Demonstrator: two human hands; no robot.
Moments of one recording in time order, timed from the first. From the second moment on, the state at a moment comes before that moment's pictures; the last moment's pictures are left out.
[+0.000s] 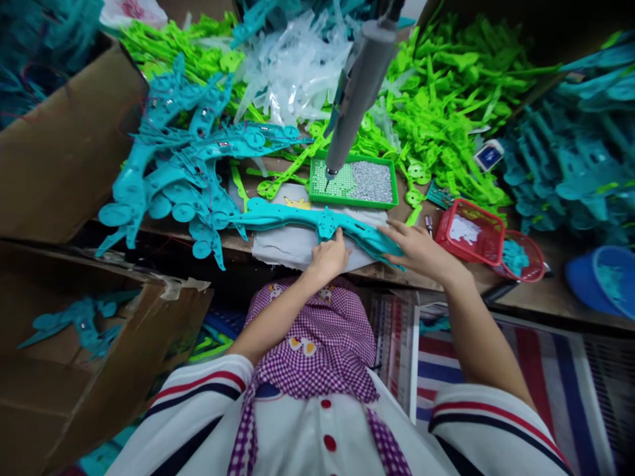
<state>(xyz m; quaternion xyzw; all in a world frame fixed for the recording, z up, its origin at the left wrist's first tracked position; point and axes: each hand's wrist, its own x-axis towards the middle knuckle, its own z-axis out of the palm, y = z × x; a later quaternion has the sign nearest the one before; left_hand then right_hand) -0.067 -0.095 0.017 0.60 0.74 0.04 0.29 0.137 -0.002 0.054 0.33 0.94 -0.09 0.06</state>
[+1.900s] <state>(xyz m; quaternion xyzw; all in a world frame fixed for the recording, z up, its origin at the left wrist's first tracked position) -0.228 -0.051 0.010 0.78 0.58 0.11 0.22 0.040 -0.066 -0.002 0.30 0.95 -0.08 -0.08</state>
